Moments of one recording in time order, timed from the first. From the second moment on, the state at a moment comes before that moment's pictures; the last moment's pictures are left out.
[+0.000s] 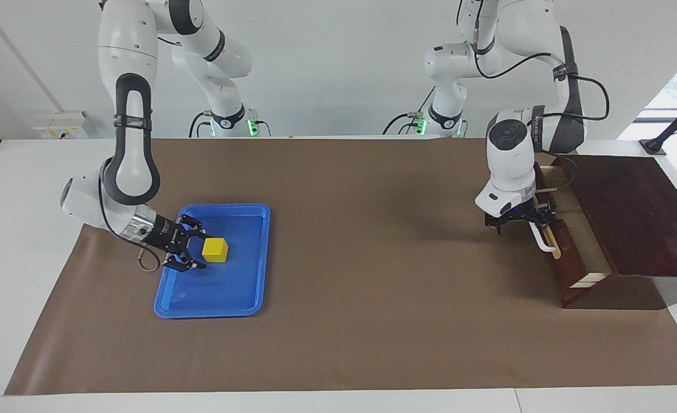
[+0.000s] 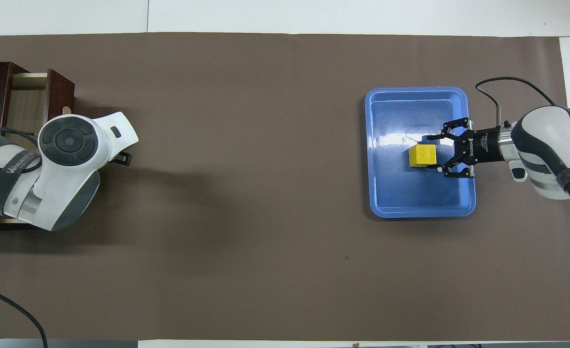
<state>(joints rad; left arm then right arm) -0.05 0.12 -0.16 -2.08 0.57 2.22 -0.23 -0.15 0.40 -0.04 -1.95 0.82 2.06 0.94</state>
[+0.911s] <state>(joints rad) -0.14 0.13 -0.16 -2.04 0.48 2.15 -0.31 -0.14 0.39 -0.04 -1.93 0.82 2.06 0.86</state>
